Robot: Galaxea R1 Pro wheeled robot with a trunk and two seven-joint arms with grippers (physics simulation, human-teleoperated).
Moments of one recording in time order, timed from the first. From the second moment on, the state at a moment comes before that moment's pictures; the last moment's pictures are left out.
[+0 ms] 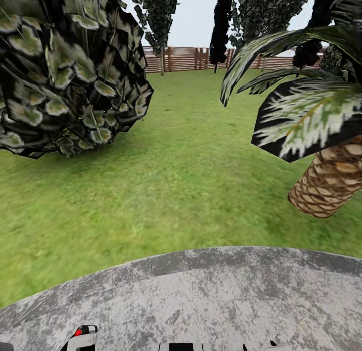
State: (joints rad) left arm -0.20 0.07 0.34 -0.39 -0.13 -0.54 -0.11; right arm -0.23 -0.07 0.04 -0.22 0.02 -0.66 0.01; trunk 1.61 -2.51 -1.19
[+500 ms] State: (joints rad) left arm -0.20 0.06 0.34 -0.36 -0.14 -0.54 -0.11; right arm -0.23 -0.07 0.04 -0.21 0.02 -0.66 0.01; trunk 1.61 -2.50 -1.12
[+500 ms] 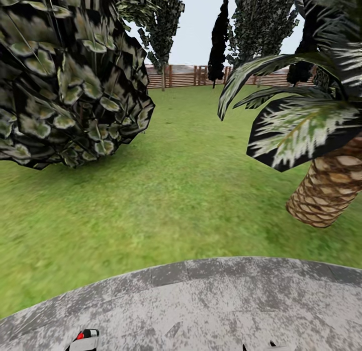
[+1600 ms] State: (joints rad) left arm -0.20 0.06 0.34 -0.36 -0.14 -0.54 -0.11; right arm -0.23 -0.07 0.04 -0.21 0.02 -0.66 0.01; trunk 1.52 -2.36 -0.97
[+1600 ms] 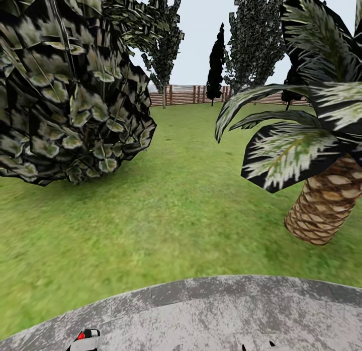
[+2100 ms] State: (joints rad) left arm -0.20 0.06 0.33 -0.36 -0.14 -0.55 -0.13; right arm -0.23 -0.07 0.05 -0.22 0.02 -0.66 0.02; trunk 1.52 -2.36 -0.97
